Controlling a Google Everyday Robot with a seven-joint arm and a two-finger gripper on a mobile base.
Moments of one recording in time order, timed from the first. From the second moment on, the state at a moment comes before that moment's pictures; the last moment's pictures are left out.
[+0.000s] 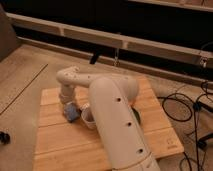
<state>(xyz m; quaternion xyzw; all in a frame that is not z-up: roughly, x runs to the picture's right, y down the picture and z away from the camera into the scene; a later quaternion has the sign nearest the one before) -0.253 0.127 0.914 -0.44 0.05 0.38 0.81</state>
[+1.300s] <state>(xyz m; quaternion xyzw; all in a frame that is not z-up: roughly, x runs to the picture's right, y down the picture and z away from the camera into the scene) -0.160 0.058 0.902 -0.35 0.11 0.44 0.82</state>
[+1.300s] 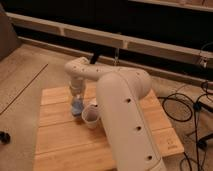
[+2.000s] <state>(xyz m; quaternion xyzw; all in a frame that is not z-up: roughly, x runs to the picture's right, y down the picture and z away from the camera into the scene) -0.022 0.045 0.809 -0.25 0.19 0.54 0.79</state>
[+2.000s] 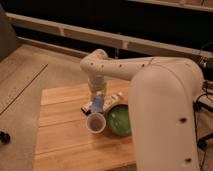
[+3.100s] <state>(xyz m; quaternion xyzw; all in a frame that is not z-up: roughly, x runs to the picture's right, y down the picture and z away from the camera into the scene) 0.027 0.122 0.767 -0.26 0.24 0.58 0.74</state>
